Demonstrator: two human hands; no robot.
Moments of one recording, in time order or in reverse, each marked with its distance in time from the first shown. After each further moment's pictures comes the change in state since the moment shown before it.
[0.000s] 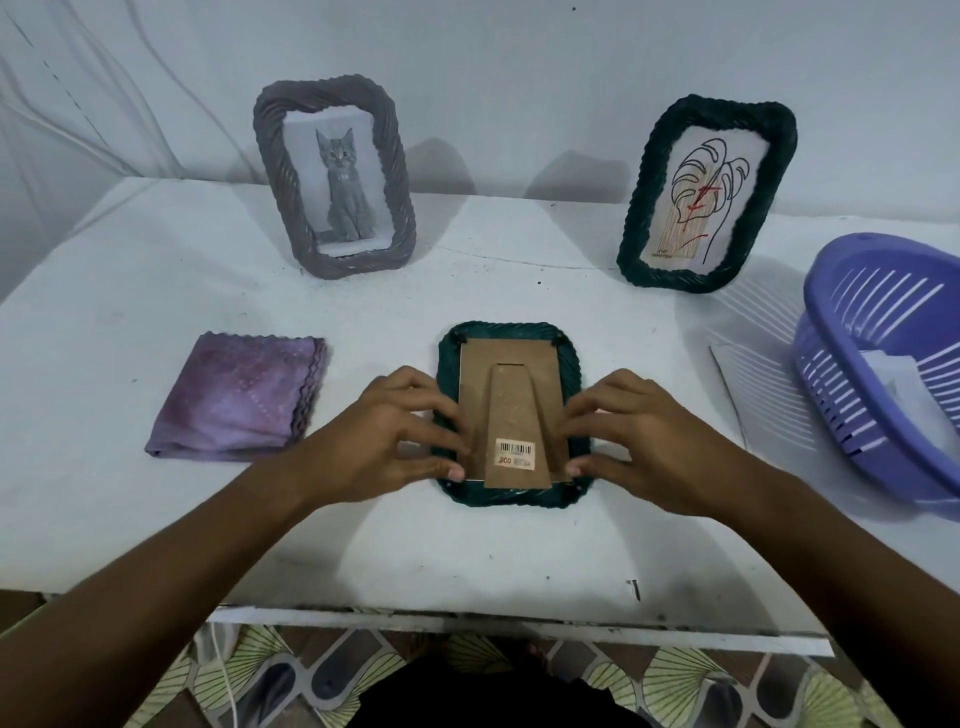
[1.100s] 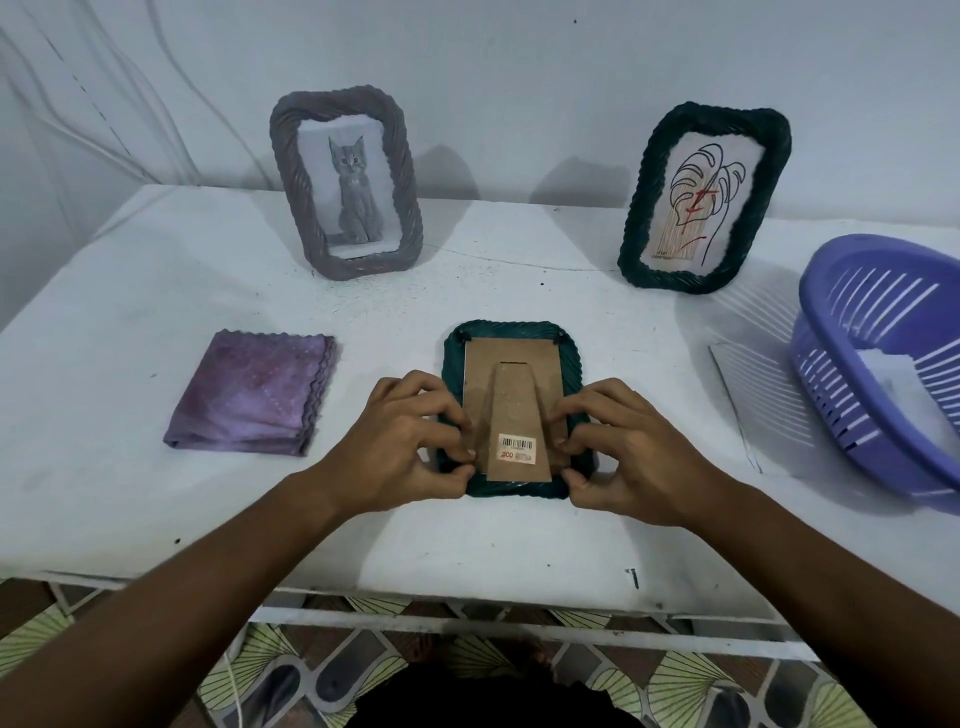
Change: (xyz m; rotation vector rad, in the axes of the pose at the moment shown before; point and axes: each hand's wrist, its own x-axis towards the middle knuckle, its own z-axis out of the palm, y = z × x) left_hand -0.006 0.023 0.015 0.126 0.138 -0.092; right_hand -0.003 -0.006 0.028 0.080 0.258 -0.099
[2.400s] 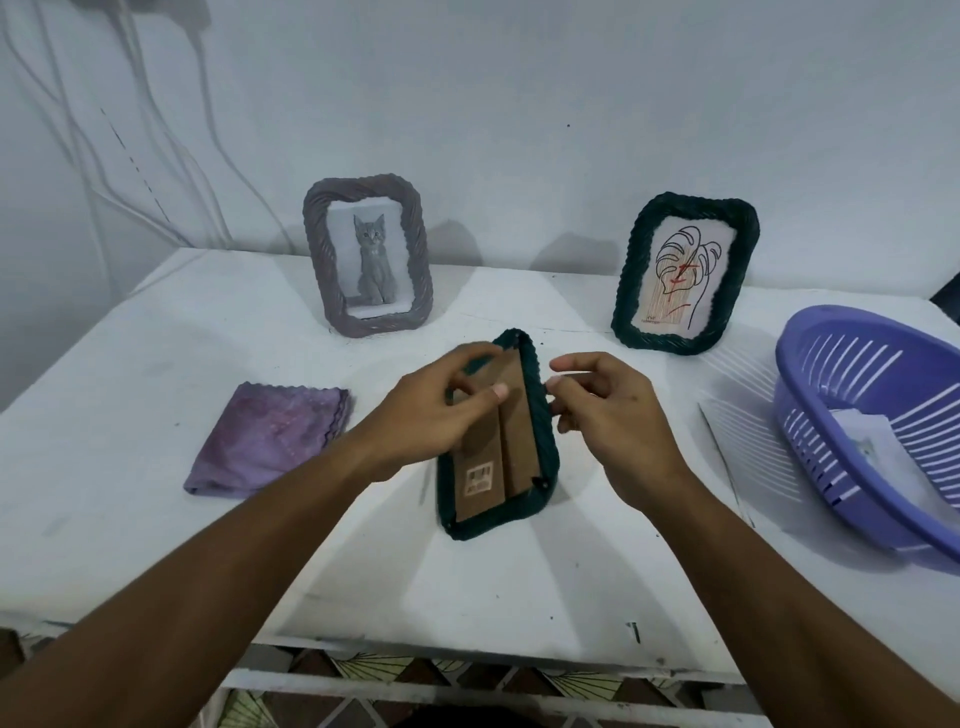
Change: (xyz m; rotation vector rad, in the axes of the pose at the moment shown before) left_hand 0.065 0.029 -0.049 -0.551 -0.012 -0.556; right_hand 0.077 -0.048 -0.044 0.879 0.412 0.849
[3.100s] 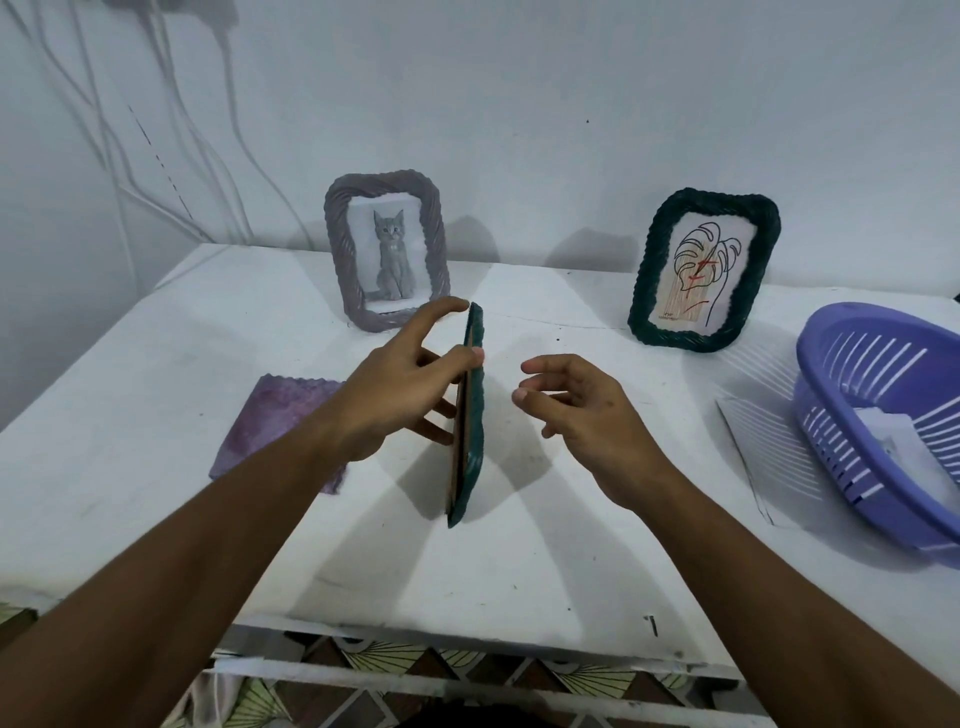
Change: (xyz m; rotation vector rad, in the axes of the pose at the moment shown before) left_hand -0.019 0.020 -0.032 -0.180 0.085 -0.141; right_hand -0.003 0.008 0.021 -0.014 -0.206 -0.043
